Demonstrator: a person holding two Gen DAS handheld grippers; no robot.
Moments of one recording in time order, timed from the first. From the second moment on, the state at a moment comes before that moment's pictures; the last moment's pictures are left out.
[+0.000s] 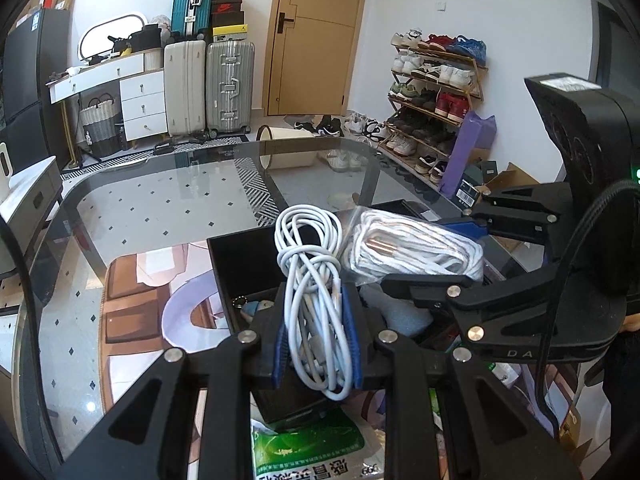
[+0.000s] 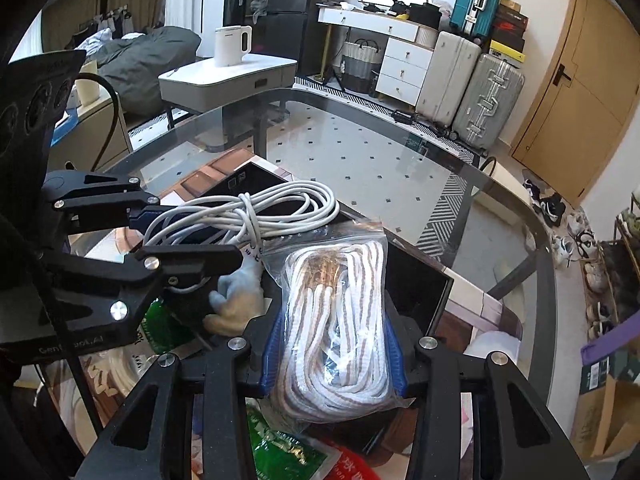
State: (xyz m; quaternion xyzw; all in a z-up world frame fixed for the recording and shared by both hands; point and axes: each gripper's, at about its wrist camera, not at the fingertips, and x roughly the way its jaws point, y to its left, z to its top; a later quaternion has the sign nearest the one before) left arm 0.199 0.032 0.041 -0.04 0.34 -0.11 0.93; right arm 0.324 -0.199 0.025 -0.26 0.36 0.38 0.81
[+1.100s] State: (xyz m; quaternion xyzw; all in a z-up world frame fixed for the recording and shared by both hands) left arm 0.136 0.039 0.073 -0.02 0.27 -0.06 0.96; right arm 0.275 -0.273 0.068 -0.09 0.24 0.37 0.89
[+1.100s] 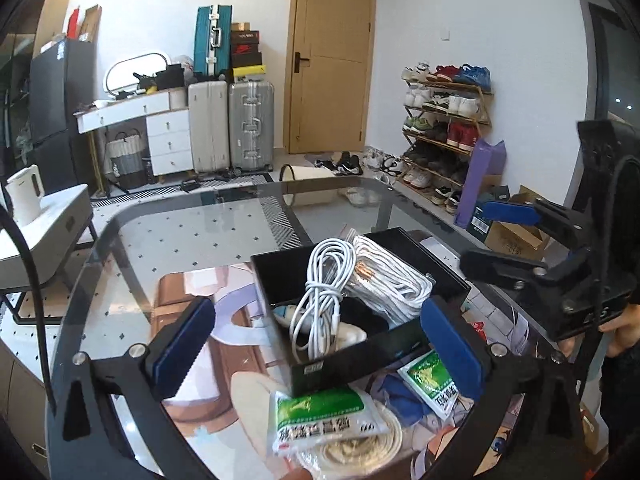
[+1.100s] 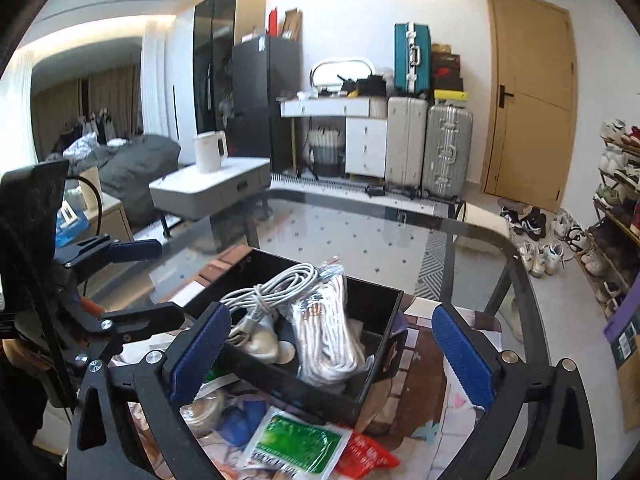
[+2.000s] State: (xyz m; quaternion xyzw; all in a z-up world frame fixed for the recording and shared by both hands) left arm 0.081 0.040 0.056 -0.04 0.26 -0.04 0.96; right arm 0.219 -0.317 0.041 -0.07 0.27 0.34 0.90
